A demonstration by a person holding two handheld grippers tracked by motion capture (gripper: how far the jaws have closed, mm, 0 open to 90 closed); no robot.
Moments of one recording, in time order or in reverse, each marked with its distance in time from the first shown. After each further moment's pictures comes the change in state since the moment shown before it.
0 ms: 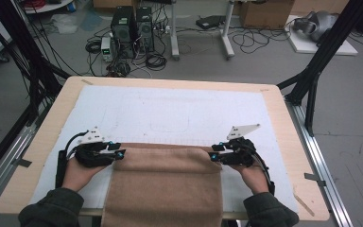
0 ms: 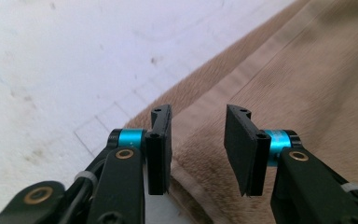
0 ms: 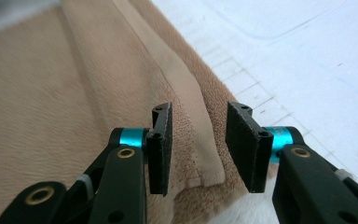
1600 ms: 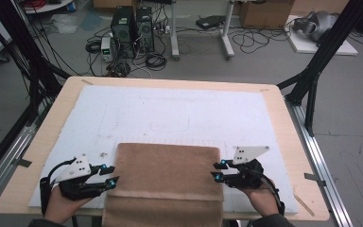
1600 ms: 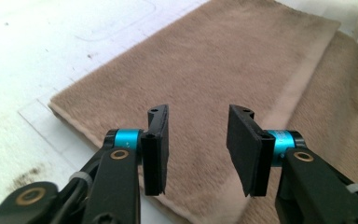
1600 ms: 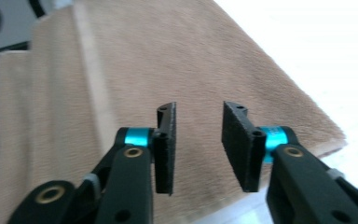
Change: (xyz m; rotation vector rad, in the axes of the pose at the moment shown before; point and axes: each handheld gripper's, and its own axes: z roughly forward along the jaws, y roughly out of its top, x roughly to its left) left arm -0.056 -0.031 -0.060 -0.129 -0.083 0.108; right arm 0.049 -0.023 -0.030 -0.047 0.028 -0.104
